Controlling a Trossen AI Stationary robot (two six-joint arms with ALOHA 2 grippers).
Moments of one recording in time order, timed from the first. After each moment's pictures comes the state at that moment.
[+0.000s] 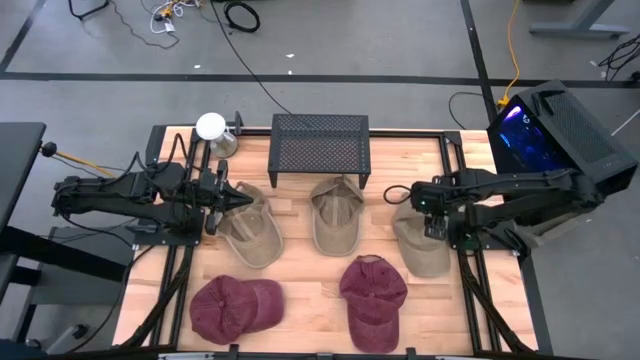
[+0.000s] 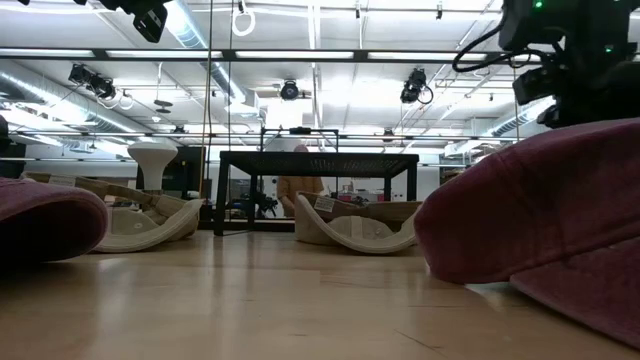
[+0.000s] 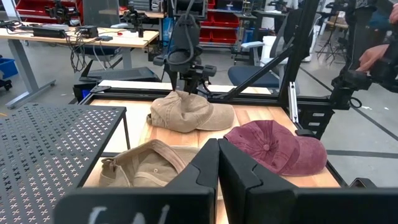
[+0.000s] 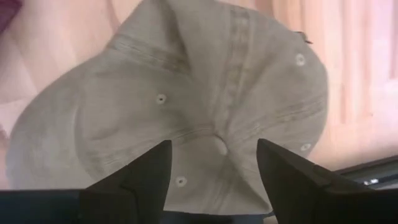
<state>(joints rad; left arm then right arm) -0.03 0.52 0.62 -0.22 -0.01 -0.07 -0.08 1.01 0.76 -1.23 0.05 0.15</state>
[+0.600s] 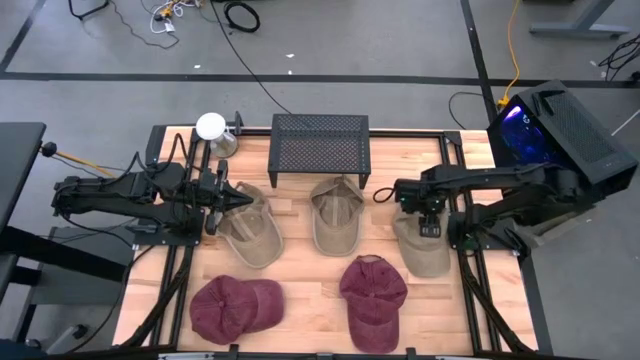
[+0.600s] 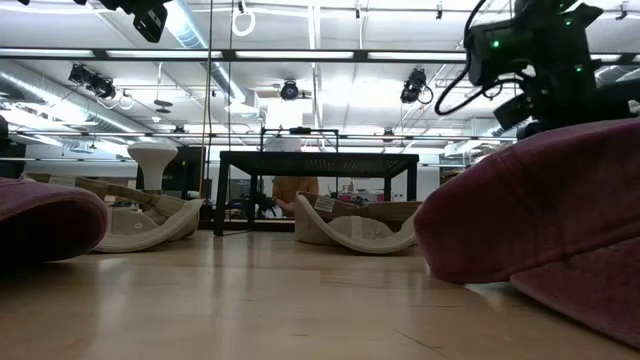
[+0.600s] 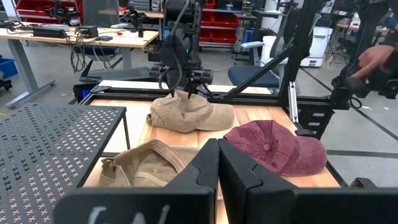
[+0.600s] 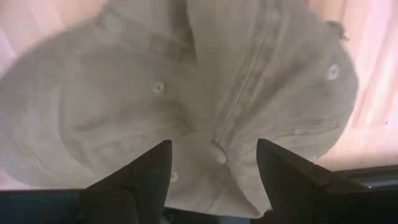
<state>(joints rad) -0.03 0.52 0.62 -0.22 -0.01 -0.07 -0.15 1.26 0.83 -1.27 0.01 -0.04</state>
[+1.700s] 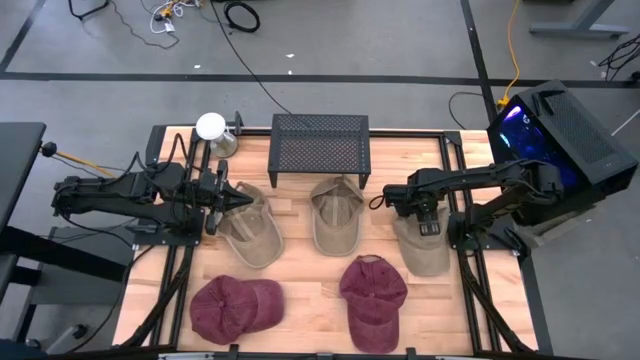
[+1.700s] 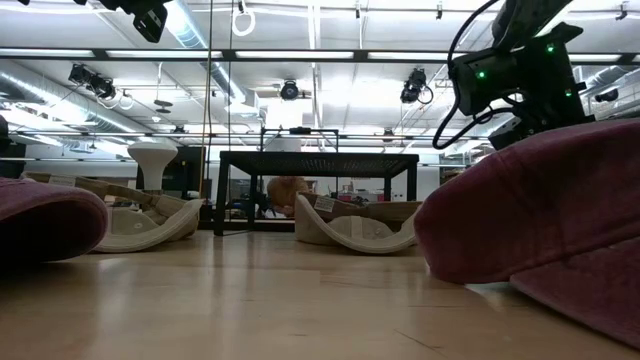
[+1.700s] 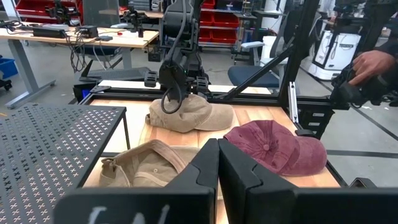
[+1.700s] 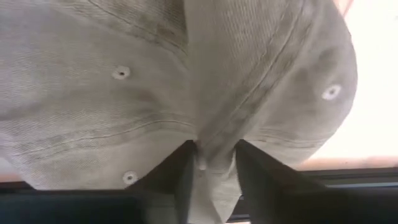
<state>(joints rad) -0.03 0.52 0.62 -0.22 -0.01 -0.07 -0.15 1.41 0.83 -1.25 0.14 -0.20</state>
